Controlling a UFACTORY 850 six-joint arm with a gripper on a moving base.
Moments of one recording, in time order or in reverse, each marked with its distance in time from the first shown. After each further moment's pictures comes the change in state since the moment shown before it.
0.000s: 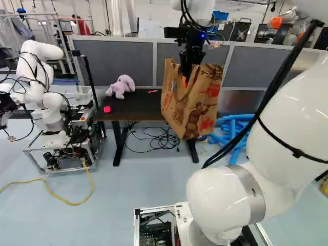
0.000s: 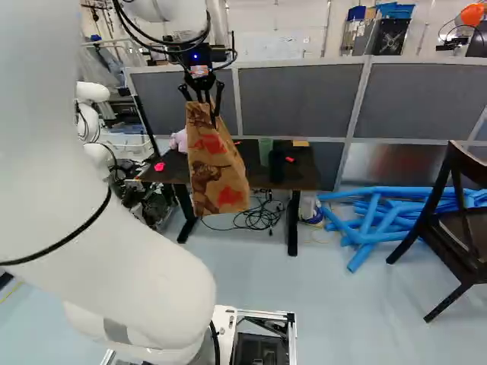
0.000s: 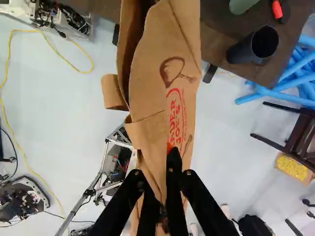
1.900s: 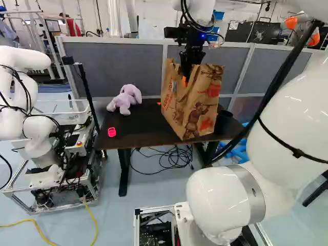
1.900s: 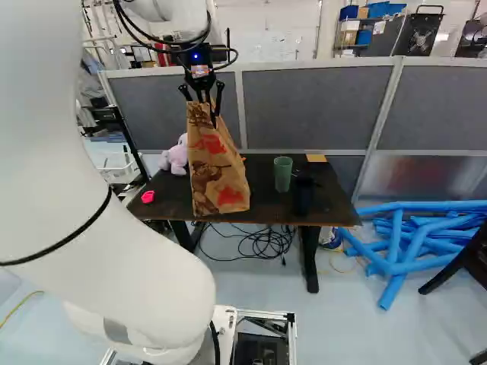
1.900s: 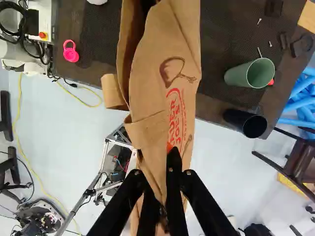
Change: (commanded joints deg) arm 0.4 -0.7 -0.7 0.0 0.0 0.0
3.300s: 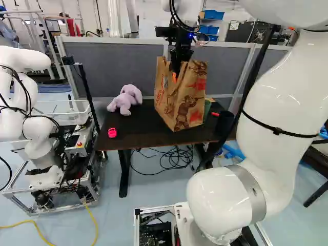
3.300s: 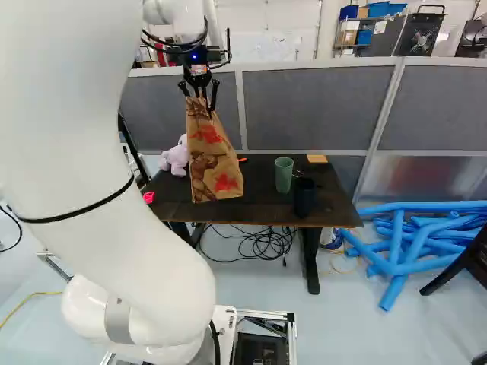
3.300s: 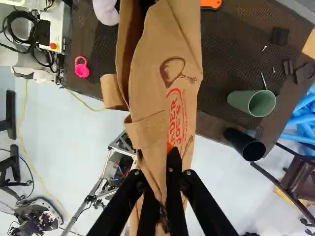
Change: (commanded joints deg) arm 3.0 -9.3 -9.4 1.8 0.0 0.0
